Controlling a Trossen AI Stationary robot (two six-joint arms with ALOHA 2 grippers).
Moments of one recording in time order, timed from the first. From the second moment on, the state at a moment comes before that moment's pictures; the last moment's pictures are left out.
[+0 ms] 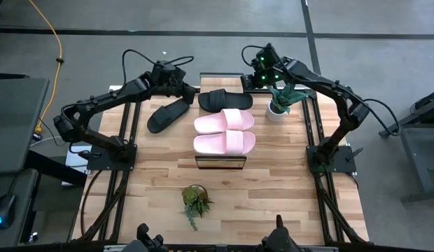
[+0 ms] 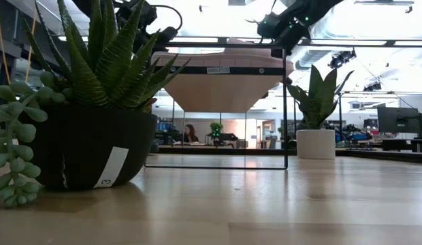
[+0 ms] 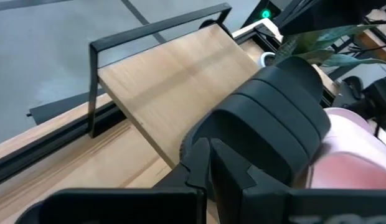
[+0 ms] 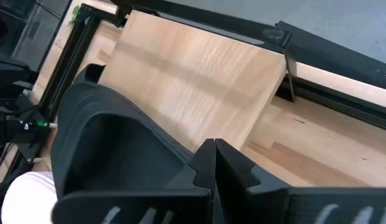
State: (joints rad) left arm 0.82 1.36 1.04 -0.28 0.21 -0.34; right arm -0.74 1.65 1.46 -0.65 -0.26 0.50
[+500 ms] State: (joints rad) left arm 0.86 1.39 1.04 -0.25 0.24 -0.31; right arm -0.74 1.69 1.46 -0.67 -0.26 0.49
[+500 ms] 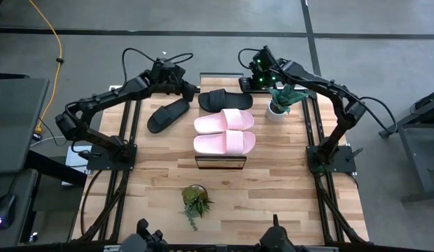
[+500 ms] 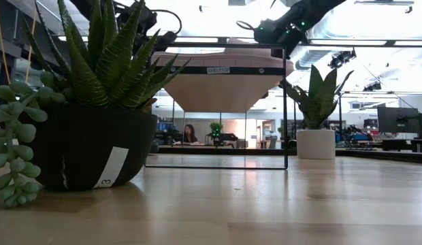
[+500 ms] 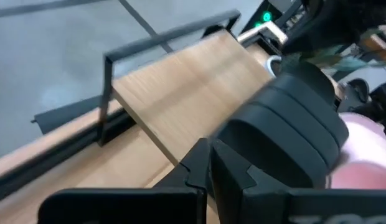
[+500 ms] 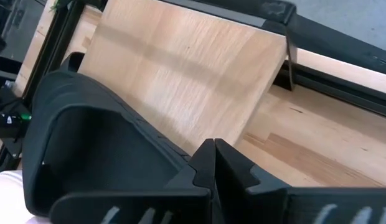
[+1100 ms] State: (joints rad) left arm 0.89 1.50 1.04 -0.22 0.35 -0.27; right arm -0.74 1.69 1.46 -0.70 -0.25 0.50
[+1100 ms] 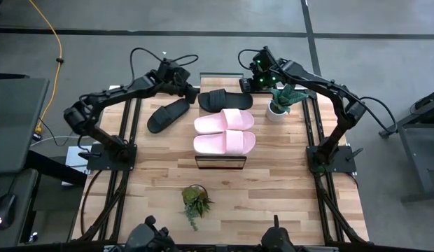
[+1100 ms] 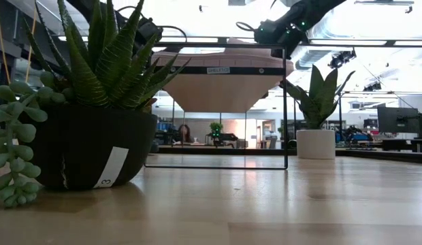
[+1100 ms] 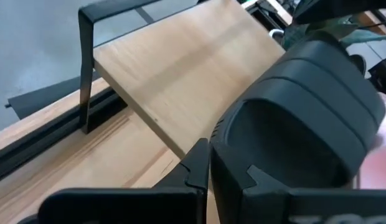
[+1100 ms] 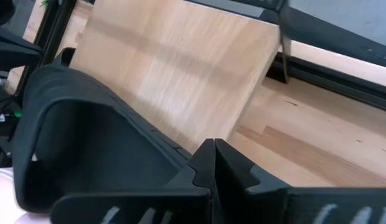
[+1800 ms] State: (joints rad) left arm 0.89 1.52 1.04 -0.17 0.33 -0.26; right arm -0.74 1.69 1.46 -0.71 -0.23 0.50
